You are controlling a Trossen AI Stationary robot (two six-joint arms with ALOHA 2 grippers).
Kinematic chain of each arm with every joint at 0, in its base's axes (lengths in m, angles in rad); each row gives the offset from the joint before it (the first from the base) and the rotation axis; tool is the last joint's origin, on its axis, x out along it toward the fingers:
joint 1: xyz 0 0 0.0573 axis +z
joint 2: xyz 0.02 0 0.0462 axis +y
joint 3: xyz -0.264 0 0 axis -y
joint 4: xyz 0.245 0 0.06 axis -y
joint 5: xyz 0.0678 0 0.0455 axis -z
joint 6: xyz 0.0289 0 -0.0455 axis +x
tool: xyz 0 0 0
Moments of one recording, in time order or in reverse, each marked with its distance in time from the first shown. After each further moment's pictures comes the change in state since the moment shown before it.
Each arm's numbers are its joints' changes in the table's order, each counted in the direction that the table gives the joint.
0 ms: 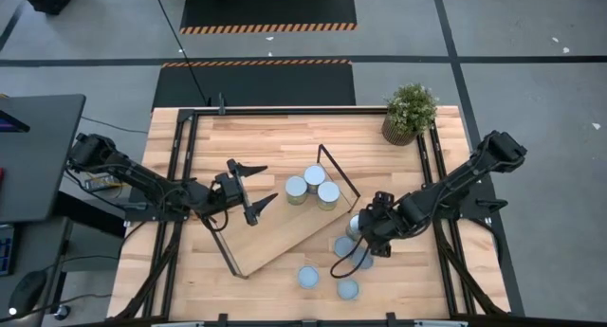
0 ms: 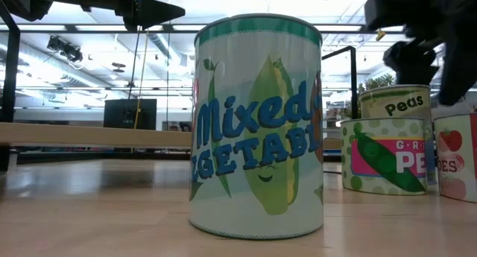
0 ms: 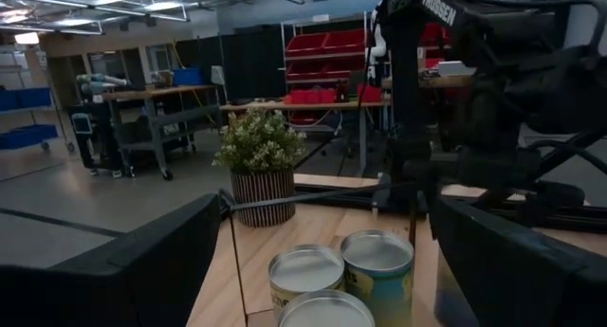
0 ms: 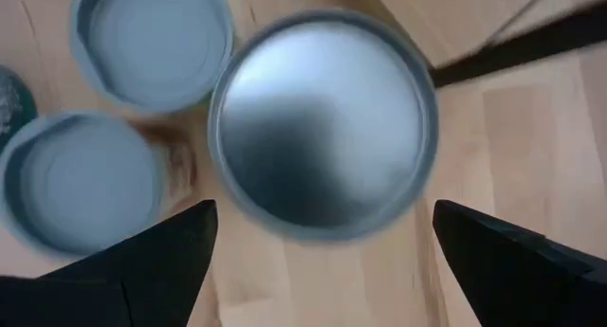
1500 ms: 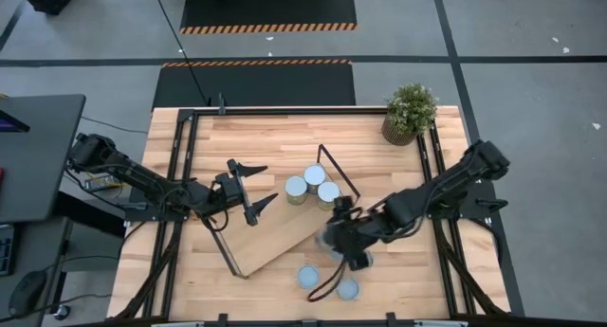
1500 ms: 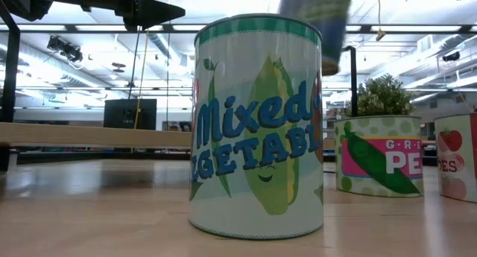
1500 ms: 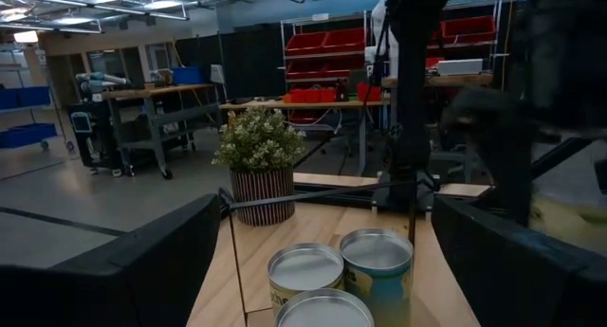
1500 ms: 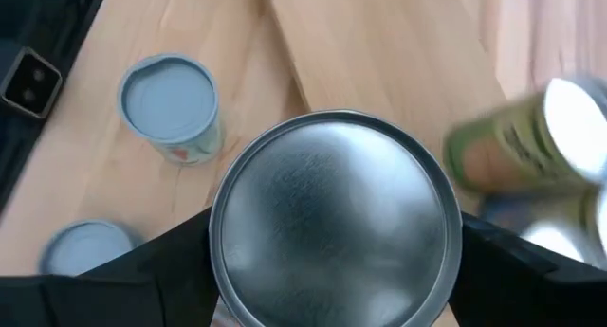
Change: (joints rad) left arm 0.000 0.000 0.001 -0.005 0.000 -0.004; right arm -0.014 0.195 0.482 0.058 0.064 -0.517
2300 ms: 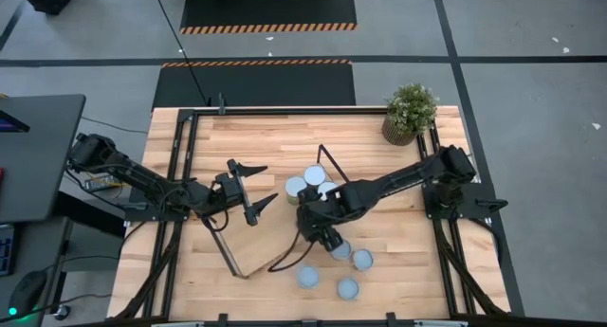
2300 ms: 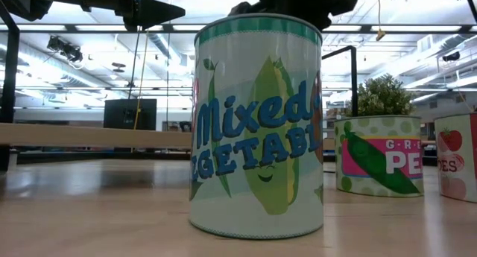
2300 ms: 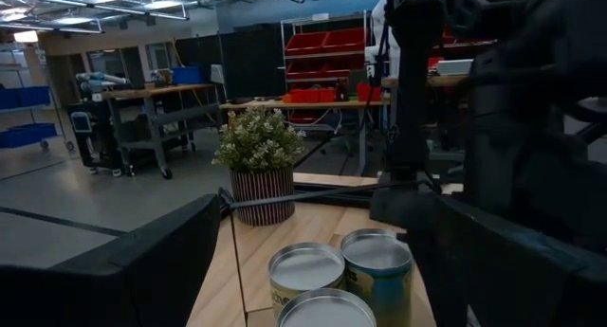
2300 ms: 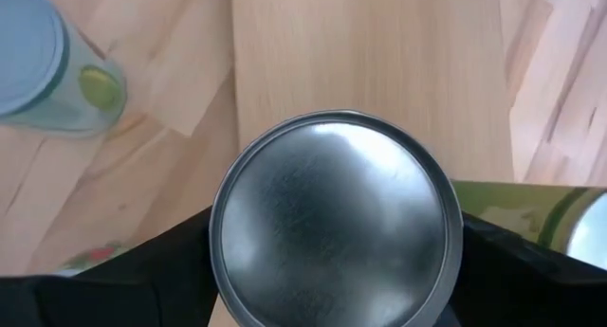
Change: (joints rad) left arm 0.000 0.000 0.000 0.000 0.000 0.000; right arm -0.226 0.248 0.141 0.032 -0.153 -0.436
